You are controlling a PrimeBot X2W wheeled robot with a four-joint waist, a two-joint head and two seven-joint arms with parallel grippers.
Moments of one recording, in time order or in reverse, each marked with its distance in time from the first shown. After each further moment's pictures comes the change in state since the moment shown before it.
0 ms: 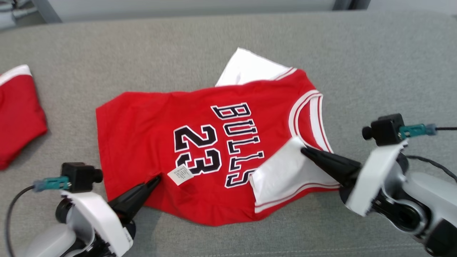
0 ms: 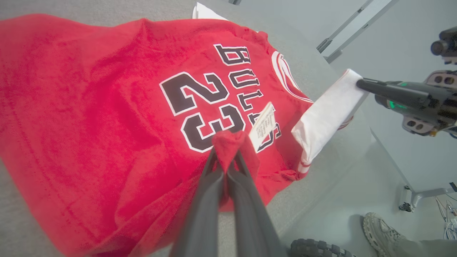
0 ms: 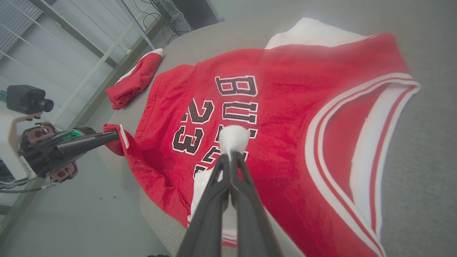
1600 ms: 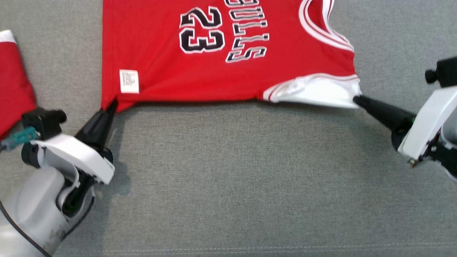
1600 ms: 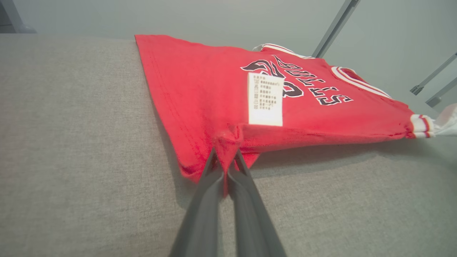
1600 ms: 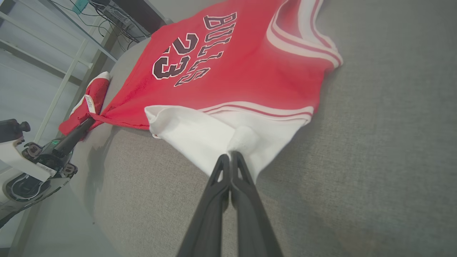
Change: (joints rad) left arm -0.195 -0.293 0.257 0.590 0.281 -0.093 -0.181; right arm -0.151 -0.088 -0.117 0.139 0.193 0.000 0.158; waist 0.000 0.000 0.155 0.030
